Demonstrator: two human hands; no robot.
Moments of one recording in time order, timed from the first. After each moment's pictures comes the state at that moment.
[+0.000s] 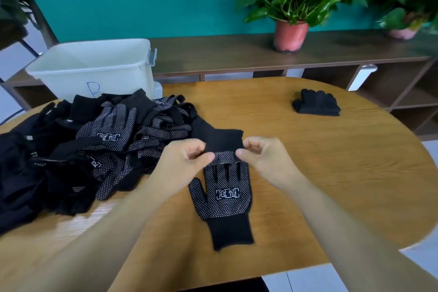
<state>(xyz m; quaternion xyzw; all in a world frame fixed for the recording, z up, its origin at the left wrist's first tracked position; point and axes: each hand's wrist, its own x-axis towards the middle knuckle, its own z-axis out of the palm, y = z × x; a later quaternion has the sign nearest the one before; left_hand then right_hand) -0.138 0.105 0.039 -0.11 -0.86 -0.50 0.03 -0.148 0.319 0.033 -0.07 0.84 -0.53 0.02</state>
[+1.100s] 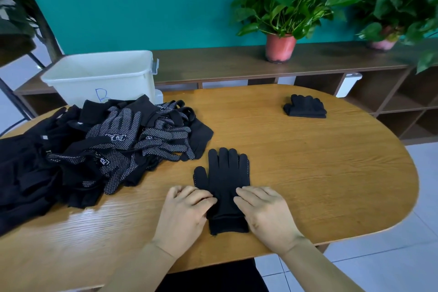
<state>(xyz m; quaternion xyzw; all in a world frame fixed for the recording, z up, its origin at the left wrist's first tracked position) -0.059 0.100 -0.043 -0.28 -0.93 -0.15 0.19 -0.057 0.322 -0.040 -0.32 0.90 -0.10 -0.30</state>
